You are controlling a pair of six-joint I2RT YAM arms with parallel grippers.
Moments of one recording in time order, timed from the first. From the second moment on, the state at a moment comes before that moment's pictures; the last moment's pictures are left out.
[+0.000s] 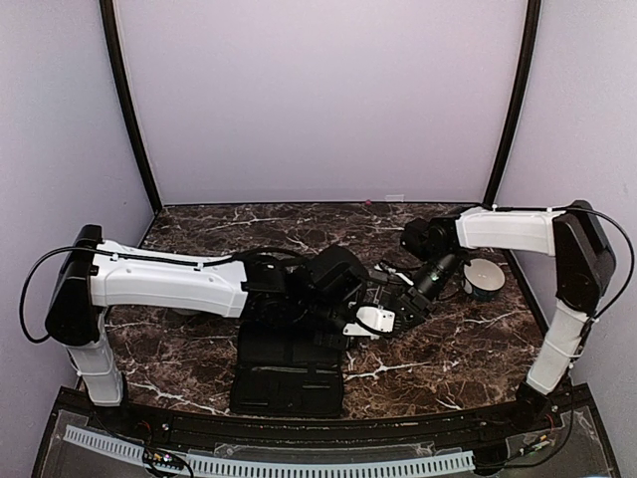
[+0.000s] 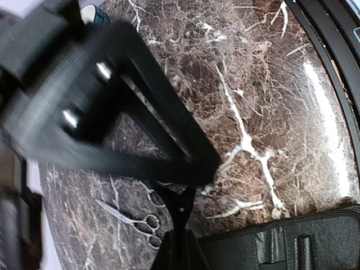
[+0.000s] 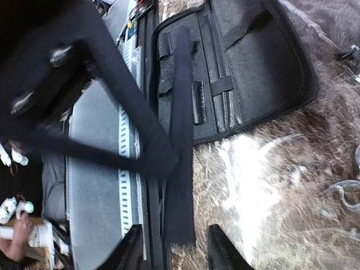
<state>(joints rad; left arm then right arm) -1.24 1.86 1.48 -0.47 -0.13 0.75 0.61 1.79 1.25 -1.13 -0.97 -0.69</state>
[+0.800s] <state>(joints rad) -1.16 1.50 0.89 -0.10 0.09 0.50 0.52 1.61 0.98 -0.78 -0.87 -0.65</state>
